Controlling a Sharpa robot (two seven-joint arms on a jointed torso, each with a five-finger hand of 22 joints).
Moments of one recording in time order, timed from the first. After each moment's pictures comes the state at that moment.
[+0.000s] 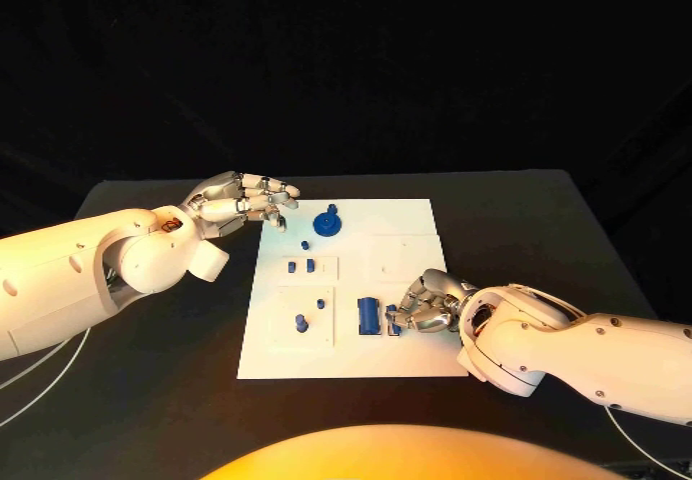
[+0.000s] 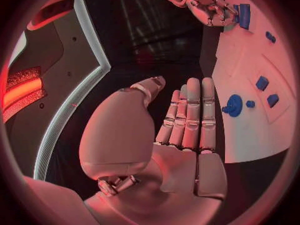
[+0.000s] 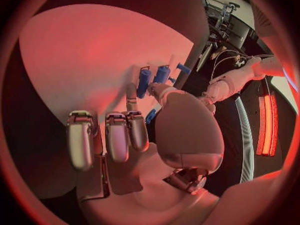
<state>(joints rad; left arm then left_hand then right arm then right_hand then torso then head) 1.18 -0.93 -0.03 1.45 -0.17 0.10 0.29 1.35 -0.23 0.47 0.15 0.24 0.88 0.20 0.21 0.36 0.97 0.13 0.36 0.21 1.02 0.07 0.96 0.43 0.17 0.85 0.17 0.80 0.65 1.07 -0.89 -0.18 1.84 -1.16 -0.46 -0.58 1.14 -0.20 0.41 0.29 0.39 1.04 0.07 0.41 0.49 1.47 -0.01 1.49 1.31 1.46 -0.07 1.54 1.31 0.03 1.47 0.04 1.50 1.31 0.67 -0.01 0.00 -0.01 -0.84</state>
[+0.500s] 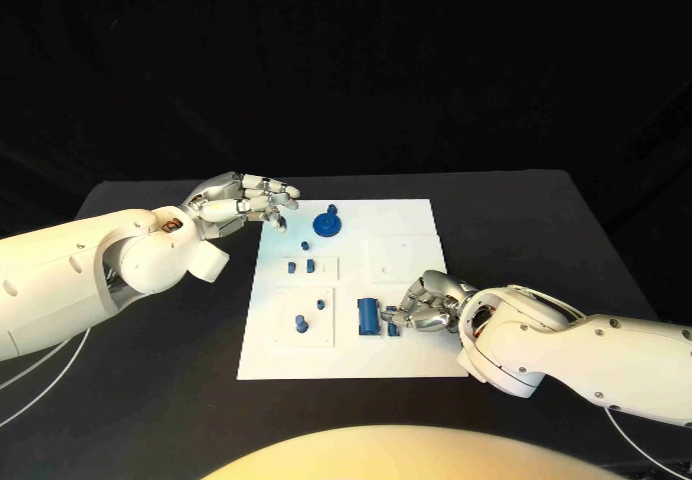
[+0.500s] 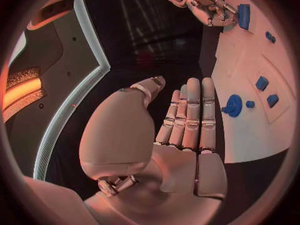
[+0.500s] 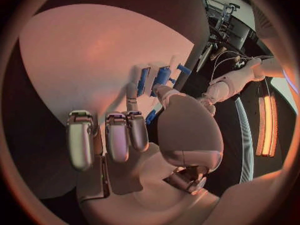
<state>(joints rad) 1.18 -0.94 -0.03 1.45 -0.17 0.10 0.28 1.35 -0.23 0.47 0.15 0.24 0.88 0.20 0.21 0.36 0.97 0.13 0.36 0.21 1.02 0.07 0.96 0.43 0.17 0.85 0.17 0.80 0.65 1.06 -0.89 -0.18 1.84 -1.16 -0.45 -0.57 1.04 -0.19 0.31 0.29 0.26 1.04 0.07 0.41 0.49 1.47 -0.01 1.49 1.31 1.46 -0.07 1.54 1.31 0.03 1.47 0.04 1.50 1.31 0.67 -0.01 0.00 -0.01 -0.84</state>
